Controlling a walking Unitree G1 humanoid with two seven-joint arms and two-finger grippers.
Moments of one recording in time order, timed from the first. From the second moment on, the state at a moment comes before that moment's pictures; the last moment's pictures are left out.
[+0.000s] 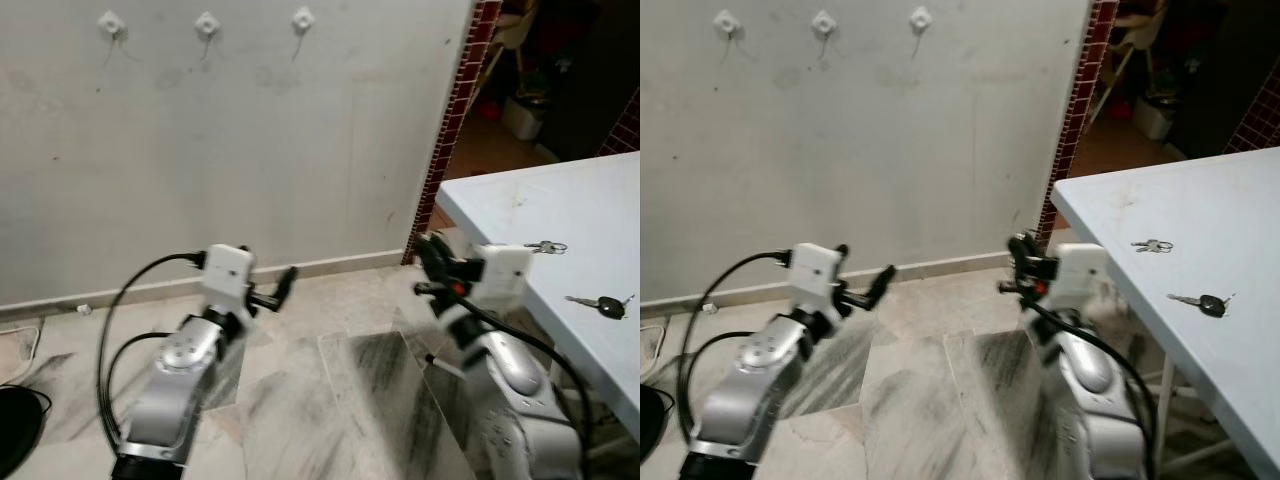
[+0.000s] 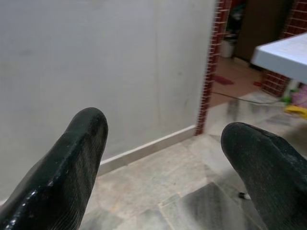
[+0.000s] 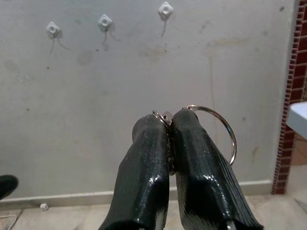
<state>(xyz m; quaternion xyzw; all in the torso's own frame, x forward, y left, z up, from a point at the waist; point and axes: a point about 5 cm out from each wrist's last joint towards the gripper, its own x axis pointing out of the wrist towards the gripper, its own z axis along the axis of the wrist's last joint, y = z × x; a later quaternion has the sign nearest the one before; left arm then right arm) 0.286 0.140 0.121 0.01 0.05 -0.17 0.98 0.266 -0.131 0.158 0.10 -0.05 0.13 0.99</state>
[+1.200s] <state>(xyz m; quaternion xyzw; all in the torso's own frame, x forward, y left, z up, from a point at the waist) 0.280 0.134 0.112 -0.01 0.07 -0.18 0.98 0.261 -0.127 0.156 0.05 -0.04 0.16 0.99</state>
